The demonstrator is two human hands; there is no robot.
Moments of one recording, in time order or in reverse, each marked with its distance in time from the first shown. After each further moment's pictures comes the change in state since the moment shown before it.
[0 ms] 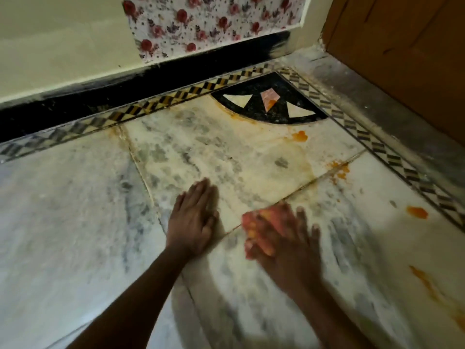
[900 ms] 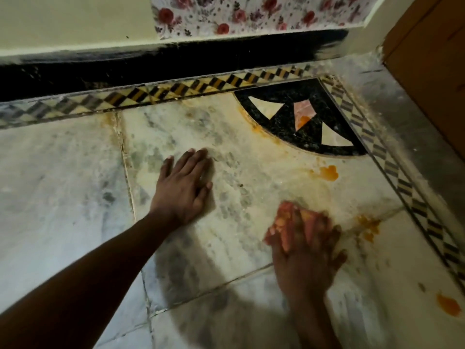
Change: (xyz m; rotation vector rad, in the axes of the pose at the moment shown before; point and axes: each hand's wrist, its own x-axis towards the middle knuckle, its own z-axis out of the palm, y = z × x) left_hand 0.136 -0.052 -0.016 0.165 0.043 -0.075; right_hand 0.123 0.005 -0.006 0.000 0.010 0.313
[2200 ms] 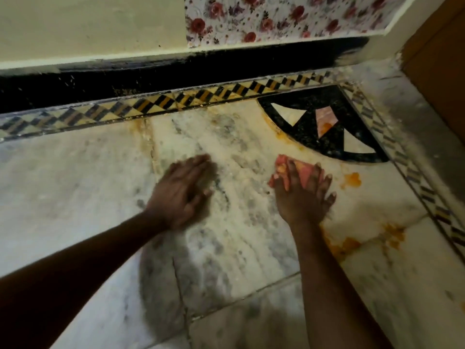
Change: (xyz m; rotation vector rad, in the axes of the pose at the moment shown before) left_hand -0.014 -0.068 -0.036 -0.163 -0.088 0.100; right_hand 0.097 -0.113 -0.008 0.080 -0.156 -0.003
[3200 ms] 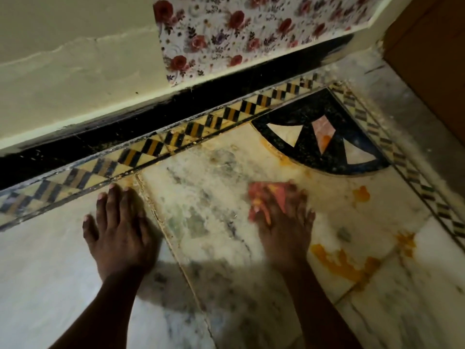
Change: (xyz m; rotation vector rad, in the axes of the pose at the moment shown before) left_hand 0.008 -0.099 -0.043 0.165 0.212 -0.543; right_hand -0.018 -0.079 0.020 -0.055 0.050 -0.059
